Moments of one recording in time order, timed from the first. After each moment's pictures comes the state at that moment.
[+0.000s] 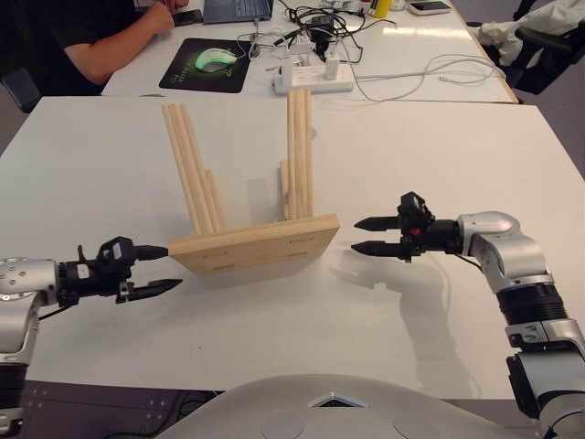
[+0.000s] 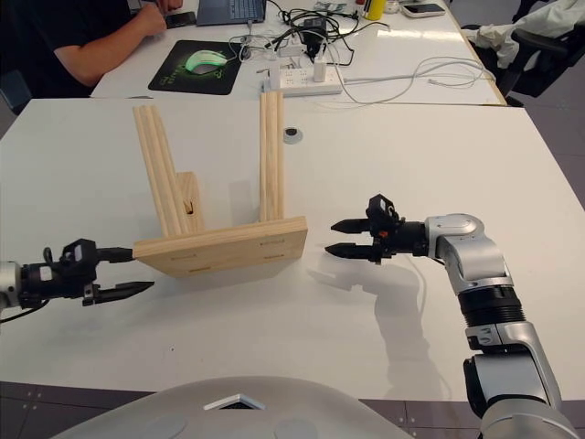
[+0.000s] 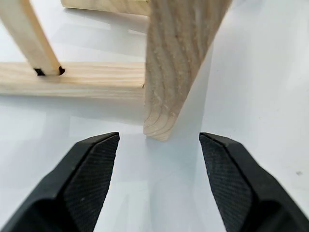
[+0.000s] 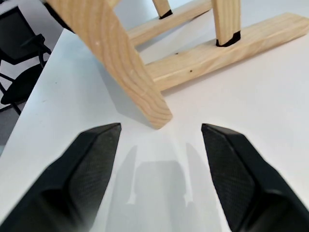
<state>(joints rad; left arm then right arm) 0.19 0.90 0.18 -0.01 -0.29 0.04 -1.29 -0.29 -0.65 0.15 0.22 0.36 0.33 1.35</state>
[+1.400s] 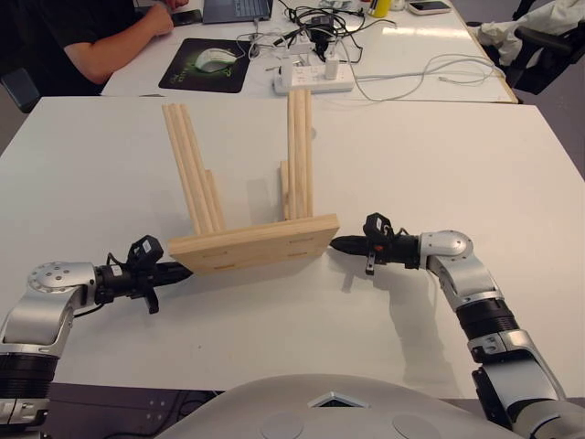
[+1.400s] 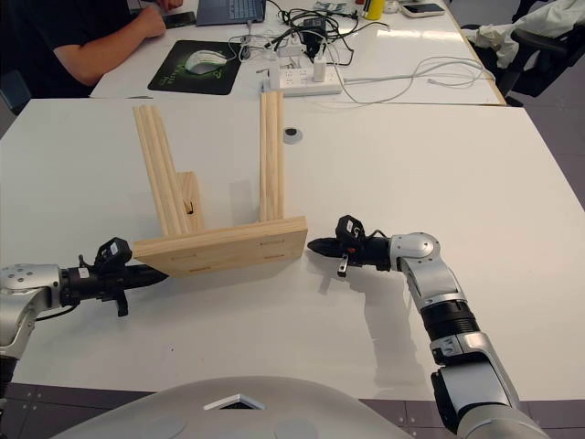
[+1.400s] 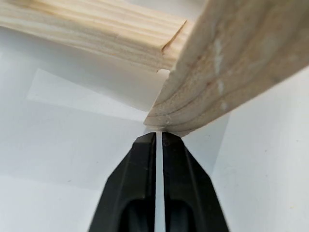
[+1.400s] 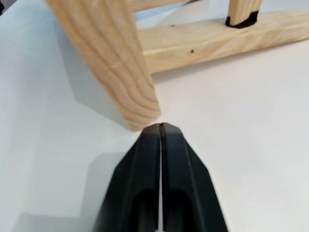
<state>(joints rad) 0.13 0.85 0.06 -0.02 -0.32 0.38 -1.14 -0.23 -0.49 0.19 0.30 0.20 0.08 1.15</state>
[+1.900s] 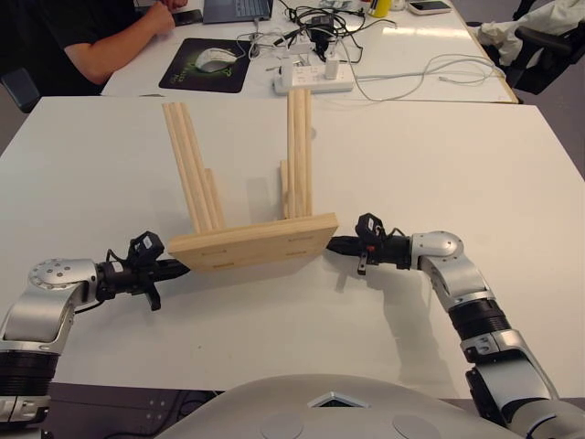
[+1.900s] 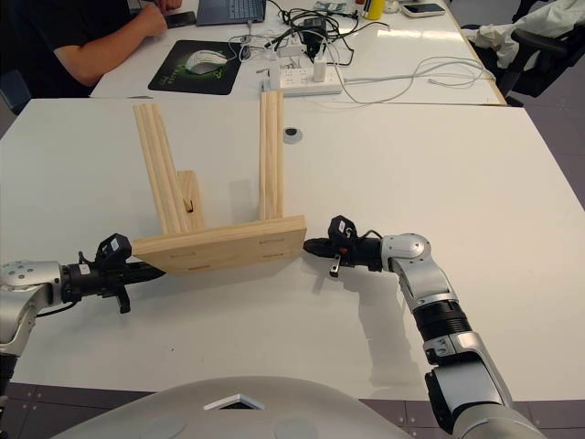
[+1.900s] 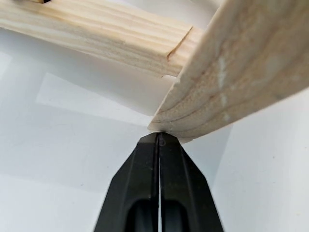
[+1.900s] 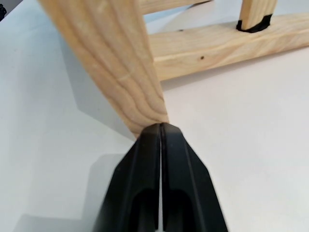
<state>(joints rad) 0.11 0.85 0.06 -0.04 -0.32 0.42 -1.12 -0.23 -0.45 0.21 0.28 0.20 0.11 1.13</state>
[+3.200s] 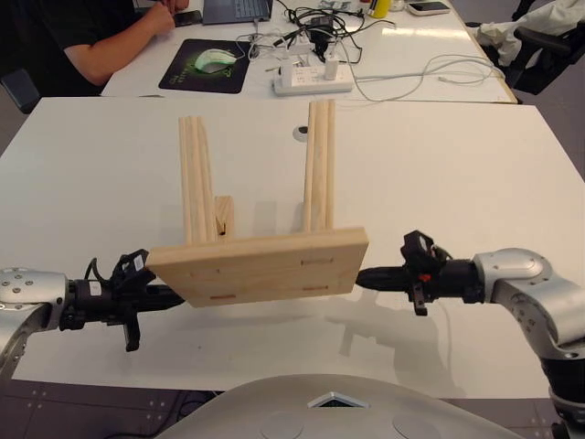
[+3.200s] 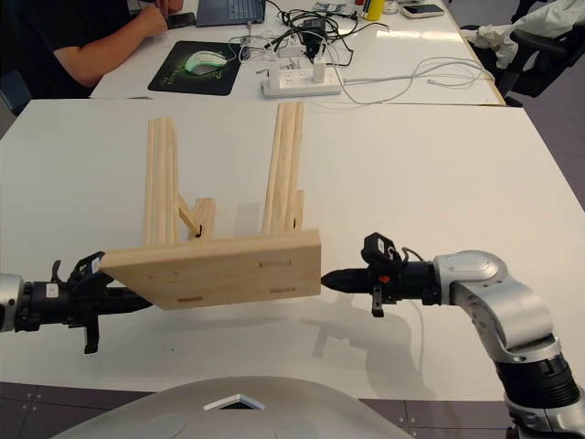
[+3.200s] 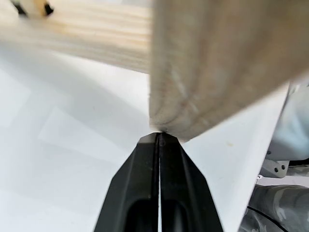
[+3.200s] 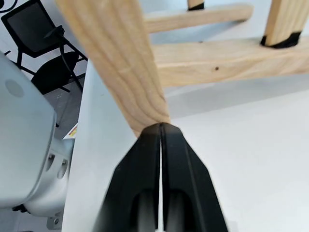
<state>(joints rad) 0.34 1.09 0.34 -0.60 -0.56 0.82 -1.17 0.05 -0.81 -0.03 -0.48 0.62 0.76 1.19</state>
